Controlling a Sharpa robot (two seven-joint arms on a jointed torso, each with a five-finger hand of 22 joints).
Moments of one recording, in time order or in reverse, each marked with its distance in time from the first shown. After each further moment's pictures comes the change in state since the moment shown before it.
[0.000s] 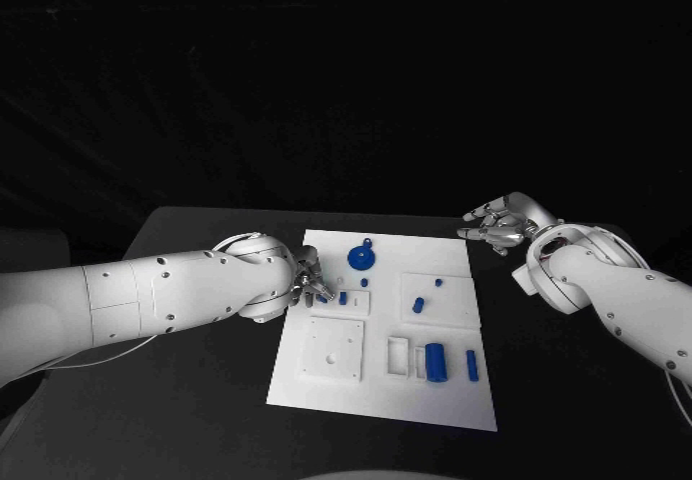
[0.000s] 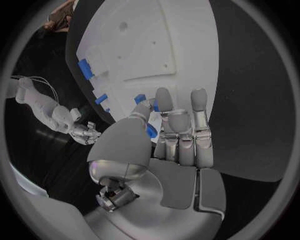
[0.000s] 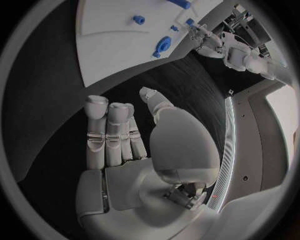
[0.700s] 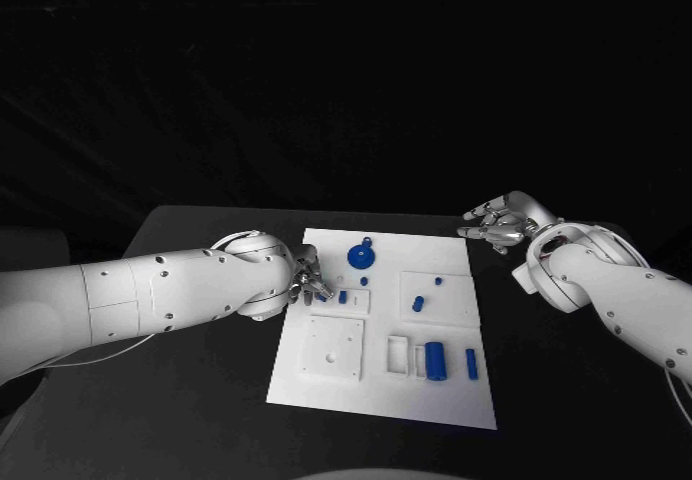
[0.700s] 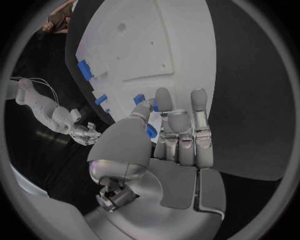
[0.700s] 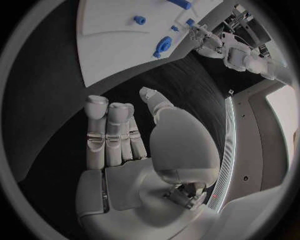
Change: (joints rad) left arm 0.001 -0.002 0.001 -0.001 -0.010 0.008 0.002; left_hand -0.004 0.004 -0.007 -0.007 0.002 0.003 -0.003 0.000 0.003 0.000 0.000 0.000 -0.002 0.000 0.000 0.000 0.004 0.000 0.000 0.000 0.000 0.001; right arm 0.000 0.000 0.000 -0.001 0.000 0.001 0.000; right_hand 0.000 0.000 0.000 0.000 0.000 0.000 0.000 0.000 0.000 0.000 0.000 0.000 0.000 0.000 0.000 0.000 0.000 0.000 0.000 0.000 0.000 0.000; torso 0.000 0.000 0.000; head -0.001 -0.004
